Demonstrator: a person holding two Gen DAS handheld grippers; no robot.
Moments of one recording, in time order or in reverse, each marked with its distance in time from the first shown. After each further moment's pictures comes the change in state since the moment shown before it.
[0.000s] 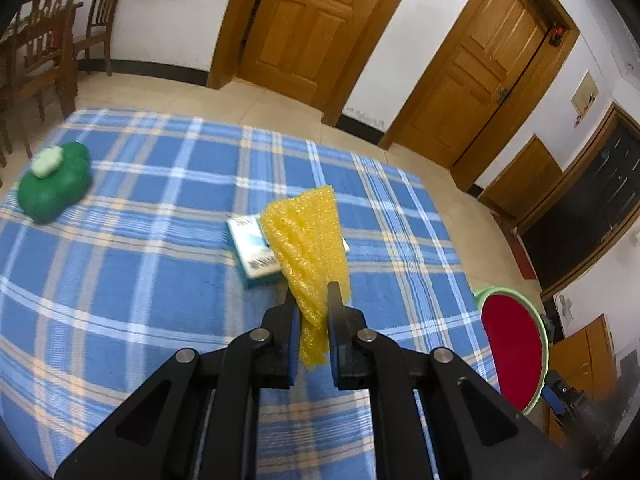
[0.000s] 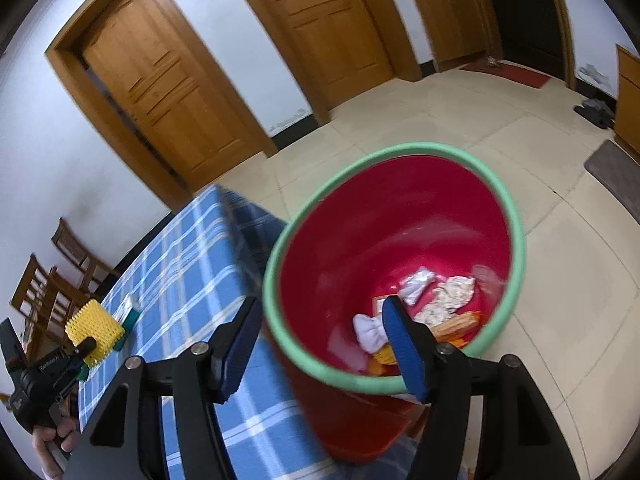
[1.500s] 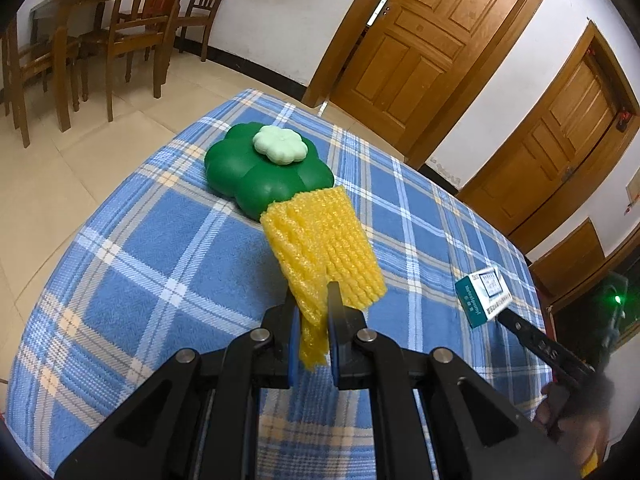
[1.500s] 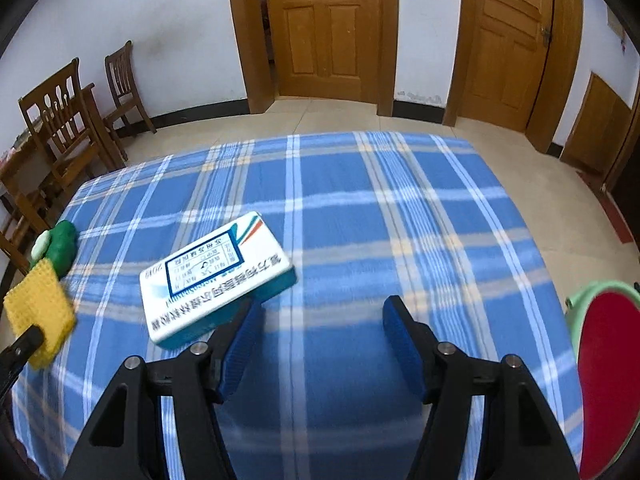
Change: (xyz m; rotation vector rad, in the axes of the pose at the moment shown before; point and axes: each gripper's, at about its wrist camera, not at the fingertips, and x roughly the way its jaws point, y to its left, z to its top) left arm -0.030 0.176 -0.007 -0.251 -0.109 0.156; right arm 0.179 0.279 -0.037 -0.597 0.154 -0.004
